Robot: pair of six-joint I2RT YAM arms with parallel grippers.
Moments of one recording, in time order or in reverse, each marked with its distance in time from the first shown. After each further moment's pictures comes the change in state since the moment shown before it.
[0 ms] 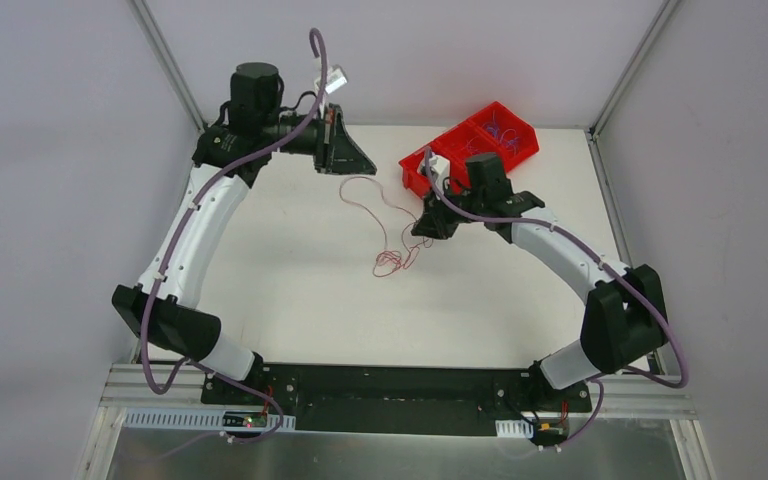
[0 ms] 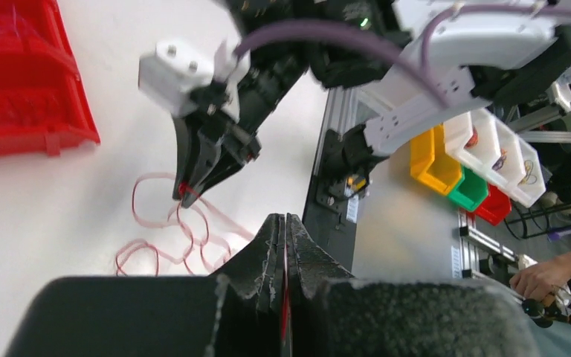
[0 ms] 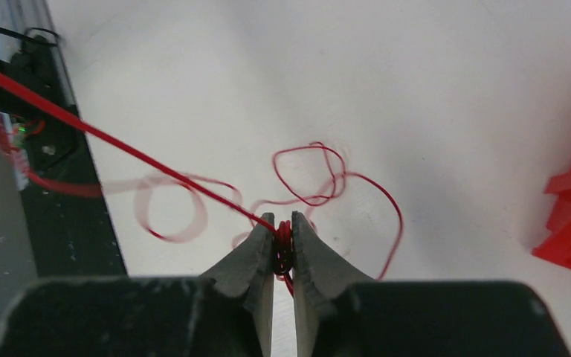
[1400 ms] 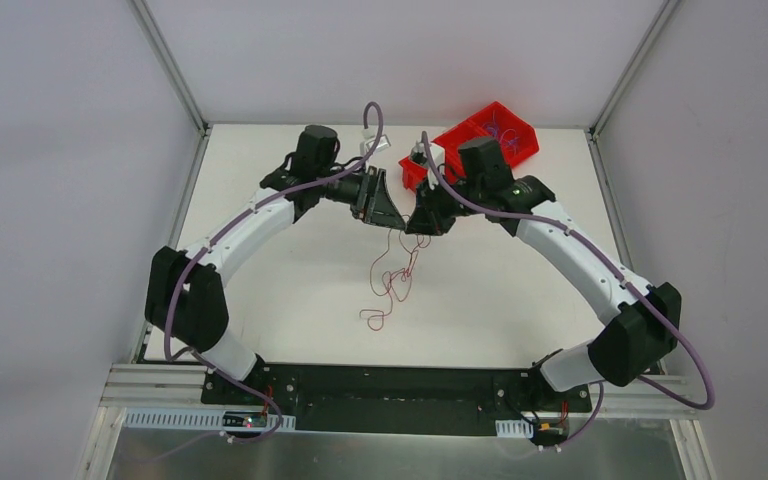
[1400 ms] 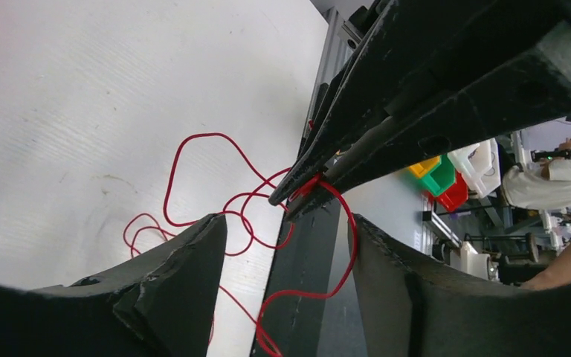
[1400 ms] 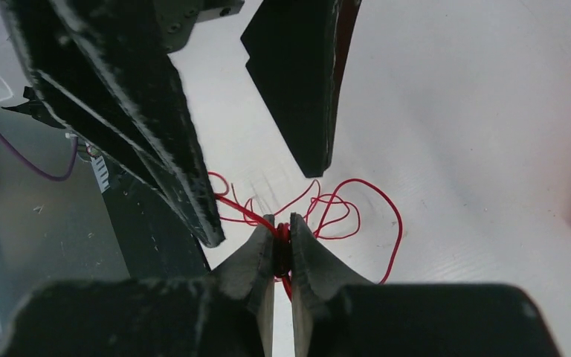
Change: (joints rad) left arm -0.135 0.061 -0.454 0.428 -0.043 -0.209; right arm 0.097 -0.060 0.229 -0.294 0.073 0.103
